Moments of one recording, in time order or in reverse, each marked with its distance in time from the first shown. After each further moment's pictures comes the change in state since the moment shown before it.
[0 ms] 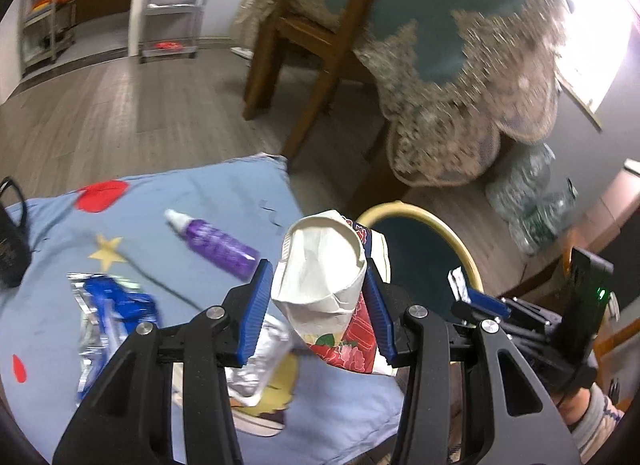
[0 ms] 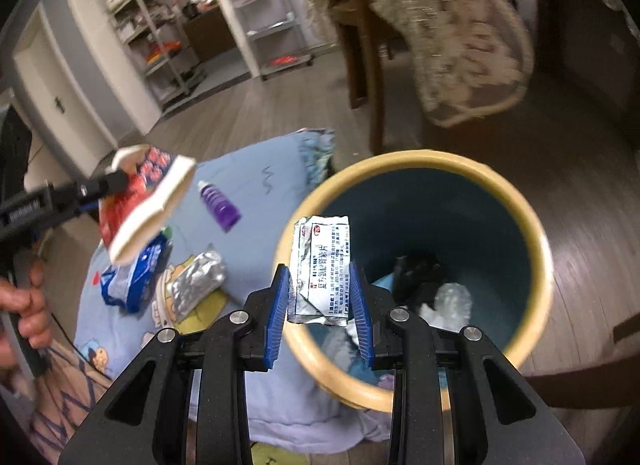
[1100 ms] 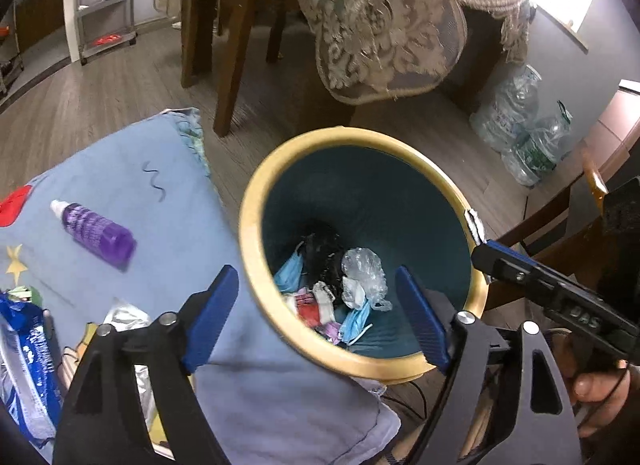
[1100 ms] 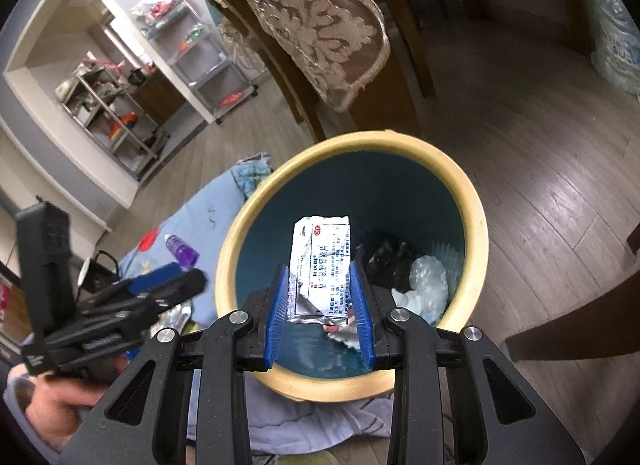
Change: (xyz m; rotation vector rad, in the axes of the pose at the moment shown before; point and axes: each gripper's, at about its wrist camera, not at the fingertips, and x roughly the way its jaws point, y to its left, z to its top) left arm 0.104 -0.083 -0.032 0.156 0.146 -0.017; right arm -0.011 -0.080 -0.026 0.302 -0.060 -0.003
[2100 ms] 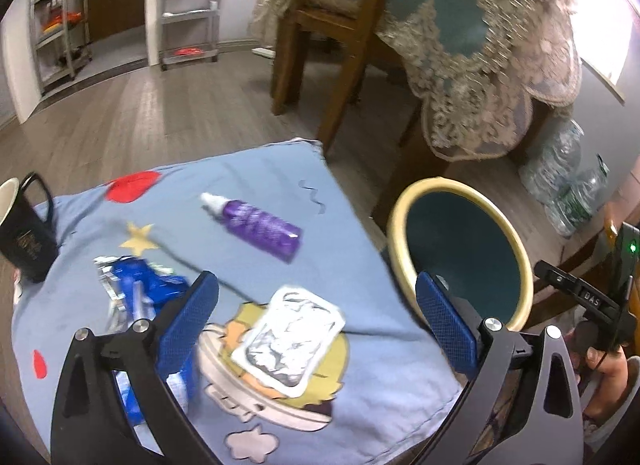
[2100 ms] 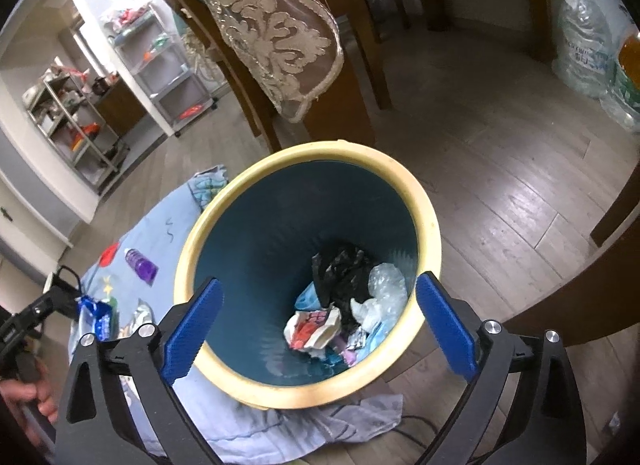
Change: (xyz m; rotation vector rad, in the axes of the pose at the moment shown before) left arm -0.098 0.104 -0.026 -0.136 -0.141 0.175; right arm -0.005 -0.007 -0.003 0.021 -0.061 -0.161
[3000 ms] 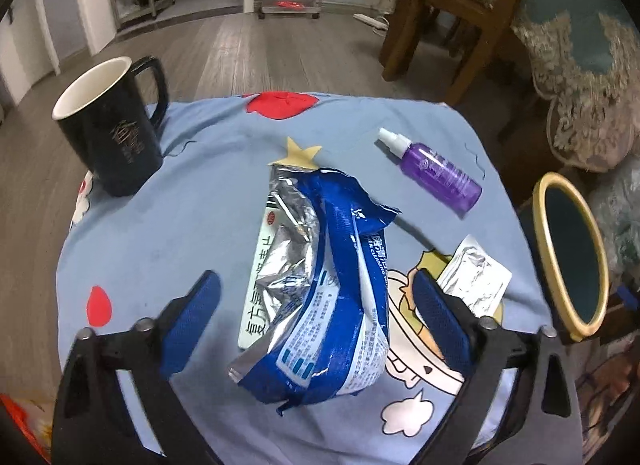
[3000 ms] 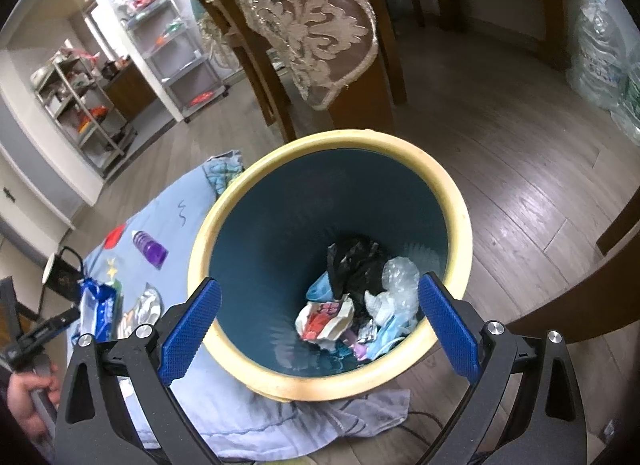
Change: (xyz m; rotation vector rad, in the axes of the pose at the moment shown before) left arm 0.009 0.122 -0.041 -0.165 0.130 0.223; right arm 0.004 0.024 -0.008 -0.056 0.021 0.015
